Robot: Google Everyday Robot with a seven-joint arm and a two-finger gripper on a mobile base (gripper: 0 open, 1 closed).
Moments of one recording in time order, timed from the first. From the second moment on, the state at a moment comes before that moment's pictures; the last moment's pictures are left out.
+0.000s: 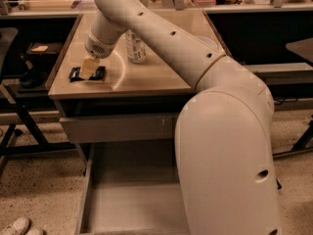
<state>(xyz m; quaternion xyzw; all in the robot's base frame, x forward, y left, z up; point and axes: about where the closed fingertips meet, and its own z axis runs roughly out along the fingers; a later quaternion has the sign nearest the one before) 0.715 0.208 0.838 -0.67 0.67 0.14 0.28</state>
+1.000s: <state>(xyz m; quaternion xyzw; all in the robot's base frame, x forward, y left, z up) 0.714 0.206 0.855 -0.66 0.68 0.14 0.28</state>
